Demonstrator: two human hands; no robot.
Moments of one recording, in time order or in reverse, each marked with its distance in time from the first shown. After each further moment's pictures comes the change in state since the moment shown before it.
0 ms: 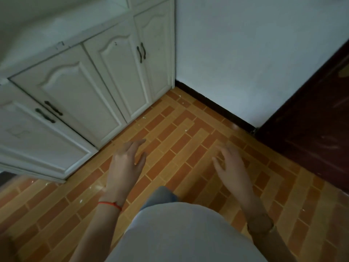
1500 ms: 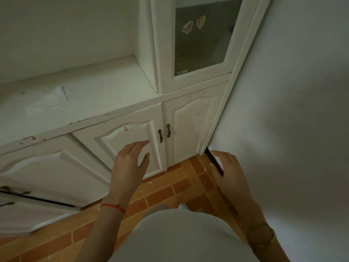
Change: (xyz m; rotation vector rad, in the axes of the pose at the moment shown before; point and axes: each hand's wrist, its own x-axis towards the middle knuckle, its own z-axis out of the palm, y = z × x) left_hand 0.671 -0.103 0.076 0.095 0.318 -0.363; right_hand 0.791 -0.100 -0.004 0.061 -0.163 -0.449
